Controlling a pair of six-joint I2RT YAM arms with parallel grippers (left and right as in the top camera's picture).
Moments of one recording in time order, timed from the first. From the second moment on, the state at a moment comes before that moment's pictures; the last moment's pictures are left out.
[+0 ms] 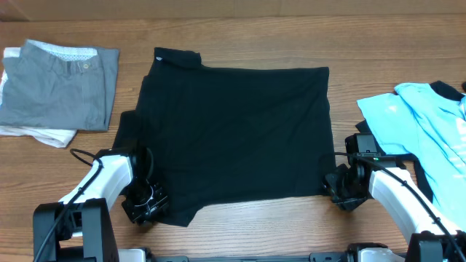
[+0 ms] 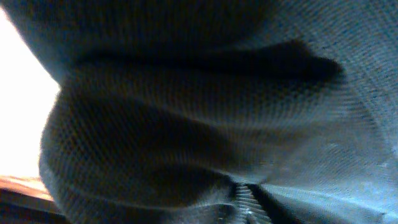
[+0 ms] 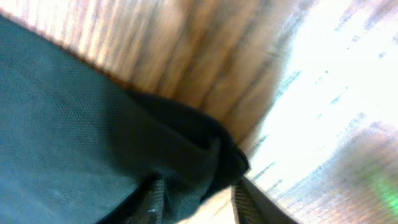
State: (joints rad) left arm 0.07 1.55 0.67 -1.02 0.14 -0.58; right arm 0.01 1.36 0.59 -0.80 -0.15 1.01
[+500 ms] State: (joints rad) left arm 0.06 1.54 0.75 -1.19 0.13 -0.59; right arm 0.01 1.36 0.61 -0.93 -0.13 1.02
